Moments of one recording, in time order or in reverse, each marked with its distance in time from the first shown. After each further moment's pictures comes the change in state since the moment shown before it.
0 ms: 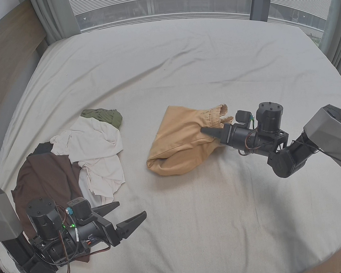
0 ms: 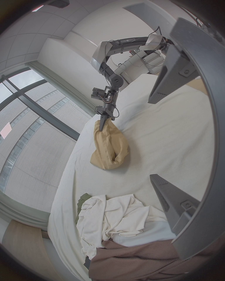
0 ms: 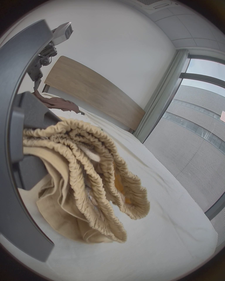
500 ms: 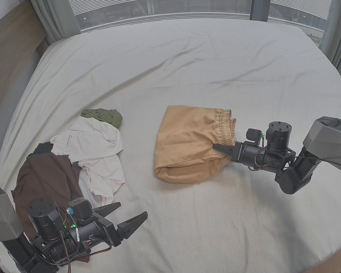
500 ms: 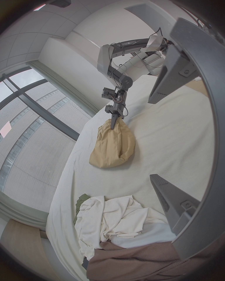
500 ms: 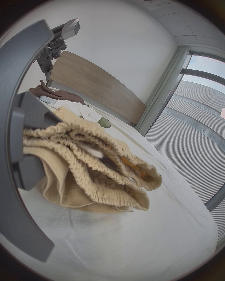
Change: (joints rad) left arm -0.006 0.004 -0.002 0.000 -0.002 -0.011; right arm -0.039 0.050 0.174 -0.184 -0.001 -0.011
